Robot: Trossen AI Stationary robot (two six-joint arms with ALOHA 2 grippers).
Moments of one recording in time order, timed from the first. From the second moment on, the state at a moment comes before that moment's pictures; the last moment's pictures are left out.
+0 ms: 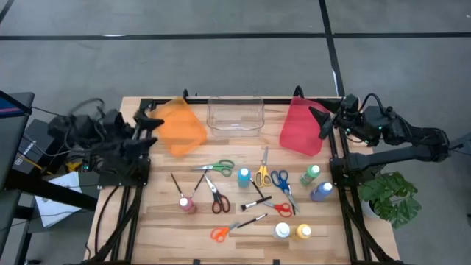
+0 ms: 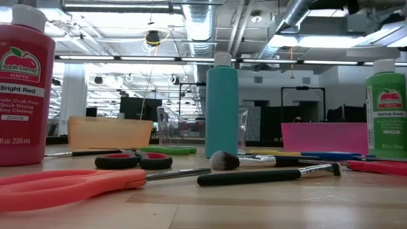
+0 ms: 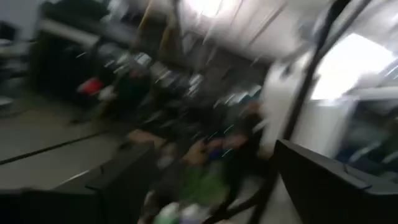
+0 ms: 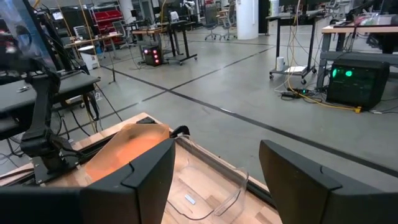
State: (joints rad) left arm -0.42 0.53 0.84 0.03 -0.53 -0.19; right arm 0.02 0.61 0.93 -0.47 0.70 0.24
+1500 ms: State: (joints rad) left arm -0.37 0.21 0.18 0.13 -0.63 -0.38; right arm 0.07 0.61 0.93 -0.50 0.70 0.23
